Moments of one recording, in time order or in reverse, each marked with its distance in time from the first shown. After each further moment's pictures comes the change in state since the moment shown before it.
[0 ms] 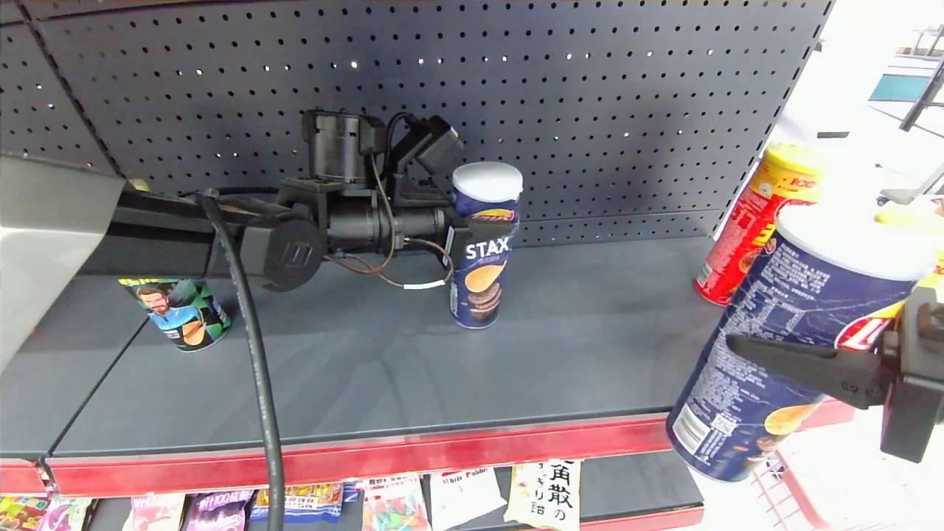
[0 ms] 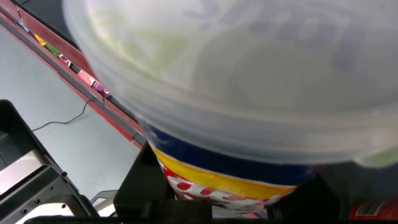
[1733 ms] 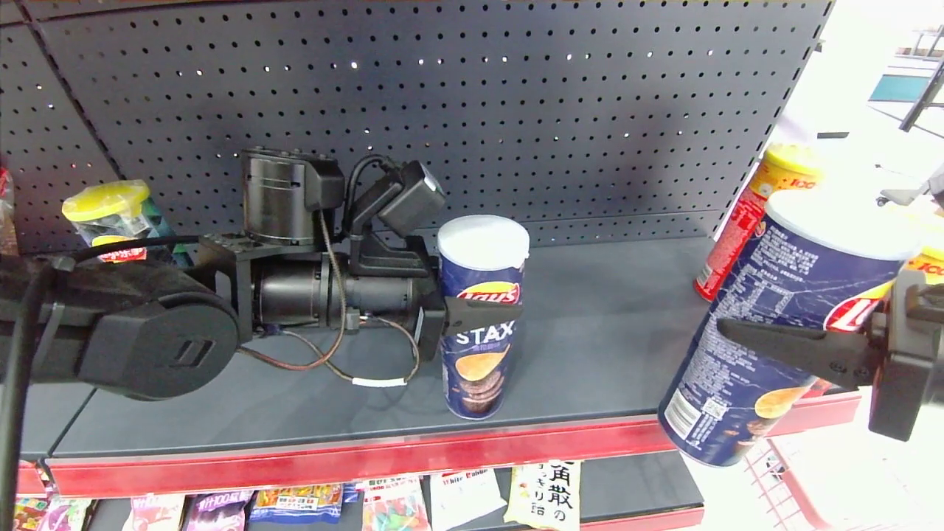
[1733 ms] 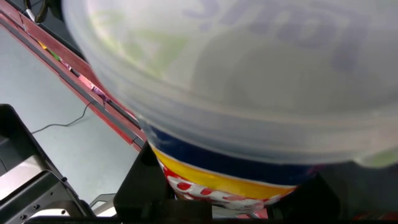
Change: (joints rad) left arm -0.085 -0.264 0.442 -0.104 -0.082 -0.023; right arm 0.005 0.032 -0.044 0.002 0.001 -0.001
